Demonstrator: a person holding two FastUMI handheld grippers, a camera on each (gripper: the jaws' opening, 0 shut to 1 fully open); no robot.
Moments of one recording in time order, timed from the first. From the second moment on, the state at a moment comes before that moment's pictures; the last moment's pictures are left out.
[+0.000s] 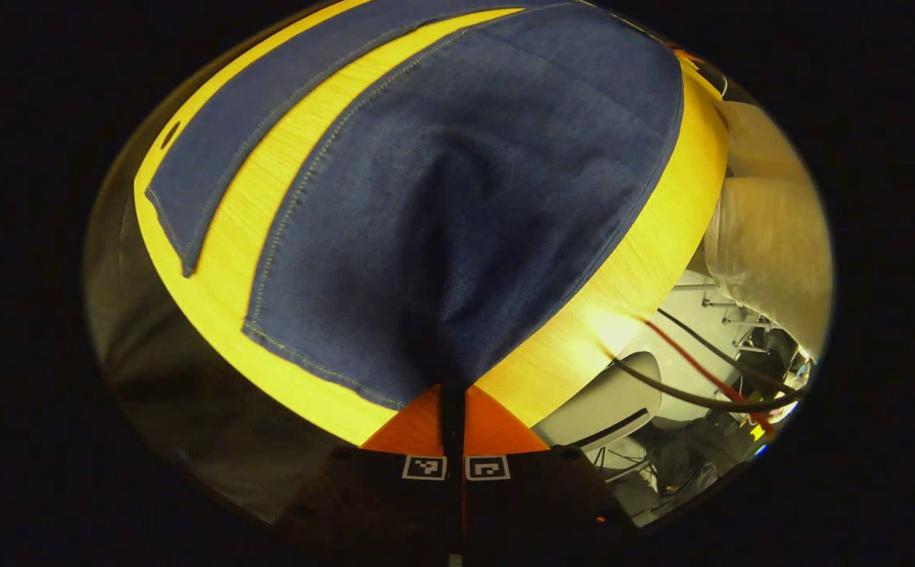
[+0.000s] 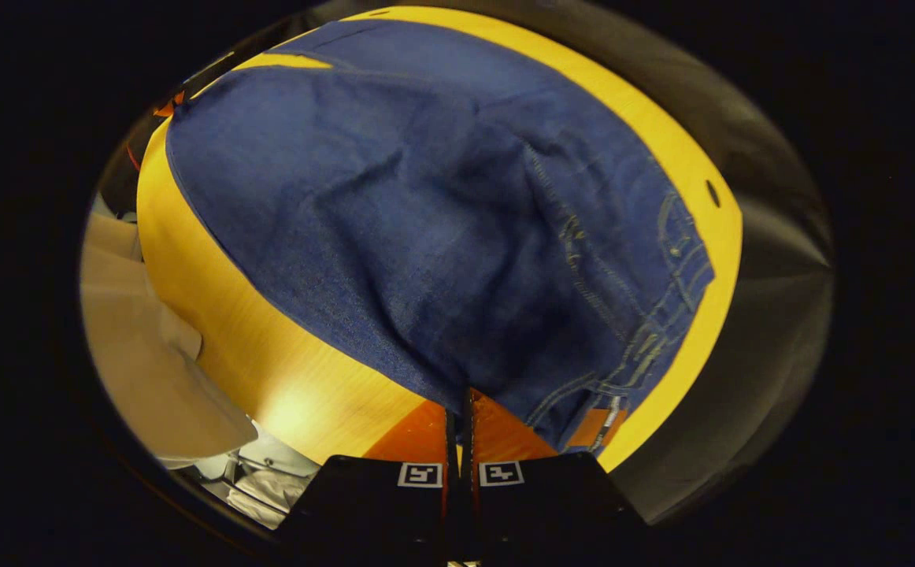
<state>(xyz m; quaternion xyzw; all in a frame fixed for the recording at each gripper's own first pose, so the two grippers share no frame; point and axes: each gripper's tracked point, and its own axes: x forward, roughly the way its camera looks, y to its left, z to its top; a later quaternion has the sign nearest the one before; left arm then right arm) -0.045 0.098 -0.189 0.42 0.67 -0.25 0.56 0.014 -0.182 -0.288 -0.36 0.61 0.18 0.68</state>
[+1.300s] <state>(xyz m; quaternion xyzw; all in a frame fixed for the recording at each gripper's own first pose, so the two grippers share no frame) 0.303 0.077 -0.187 0.41 0.44 0.02 0.80 0.278 -0.170 -0.307 -0.14 0.50 0.02 0.86</state>
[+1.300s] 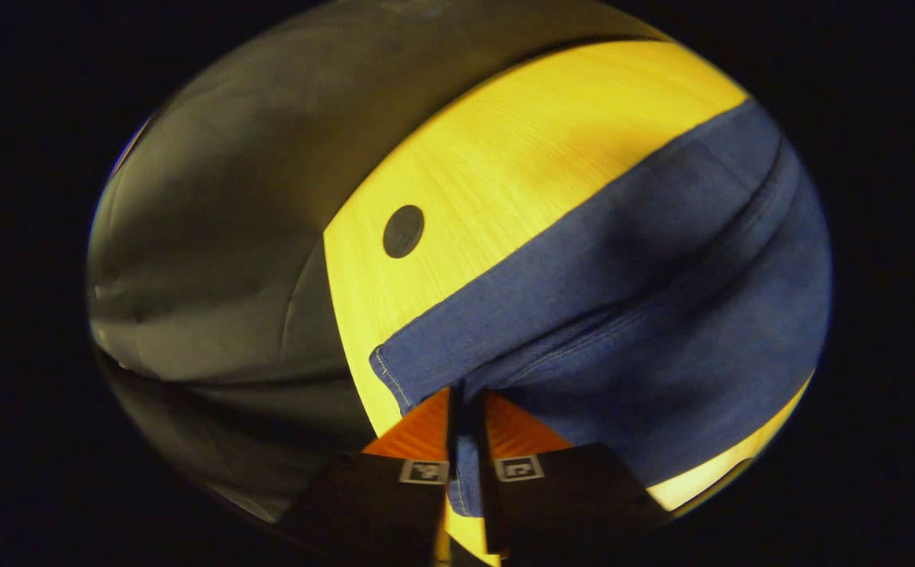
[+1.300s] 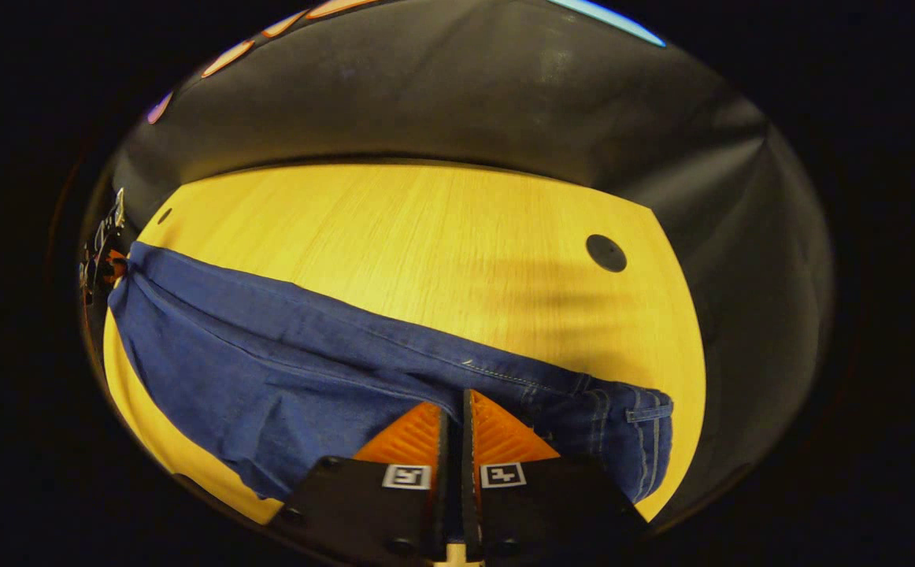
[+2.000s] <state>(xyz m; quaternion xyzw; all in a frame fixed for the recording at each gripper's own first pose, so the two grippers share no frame) 0.298 0.061 -0.117 0.09 0.22 0.13 0.96 0.173 -0.324 -0.270 -0.04 0.50 -0.11 0.86</state>
